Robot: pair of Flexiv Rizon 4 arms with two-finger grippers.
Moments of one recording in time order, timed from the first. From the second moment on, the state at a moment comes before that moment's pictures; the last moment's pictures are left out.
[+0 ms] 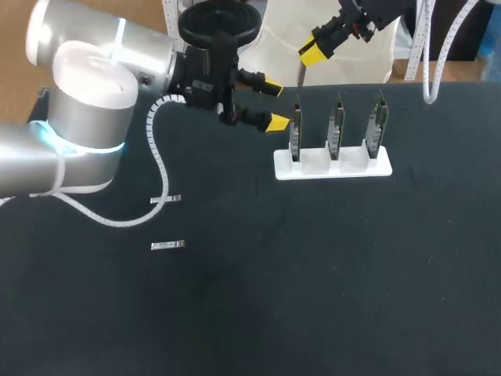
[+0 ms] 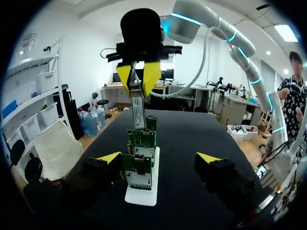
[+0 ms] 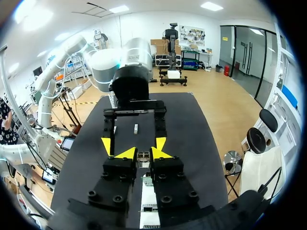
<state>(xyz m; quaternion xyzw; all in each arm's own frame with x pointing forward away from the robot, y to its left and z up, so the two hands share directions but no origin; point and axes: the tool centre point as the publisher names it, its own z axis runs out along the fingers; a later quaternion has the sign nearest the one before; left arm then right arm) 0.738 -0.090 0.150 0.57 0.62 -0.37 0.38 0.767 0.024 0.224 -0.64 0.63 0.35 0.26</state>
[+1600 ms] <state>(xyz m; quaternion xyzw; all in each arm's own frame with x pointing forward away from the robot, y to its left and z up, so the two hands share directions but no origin) 0.756 -0.092 0.118 0.60 0.65 -0.34 0.32 0.755 0.011 0.217 -0.66 0.64 0.31 0.24</state>
